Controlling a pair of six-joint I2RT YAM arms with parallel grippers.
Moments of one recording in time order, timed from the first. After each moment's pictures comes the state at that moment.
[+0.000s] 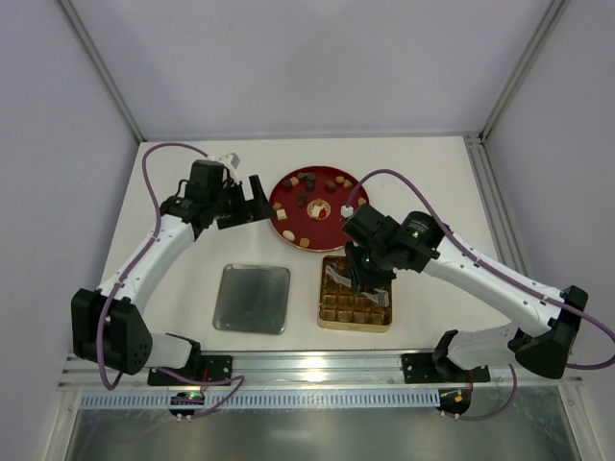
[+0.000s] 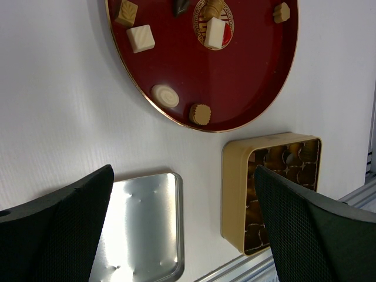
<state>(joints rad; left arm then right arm) -0.29 1.36 1.13 -0.53 0.27 -0.47 0.93 1.29 1.34 -1.23 0.02 0.63</state>
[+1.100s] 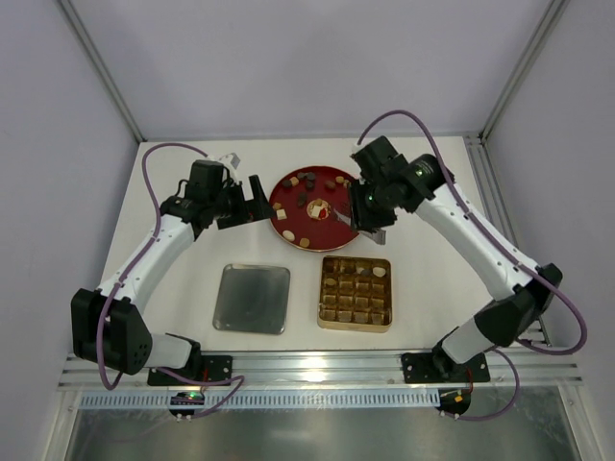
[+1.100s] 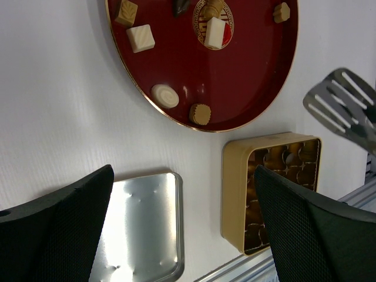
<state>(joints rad) -0.29 1.36 1.13 -0.53 0.27 -0.47 0.67 1.48 1.66 -1.25 0.02 0.45</state>
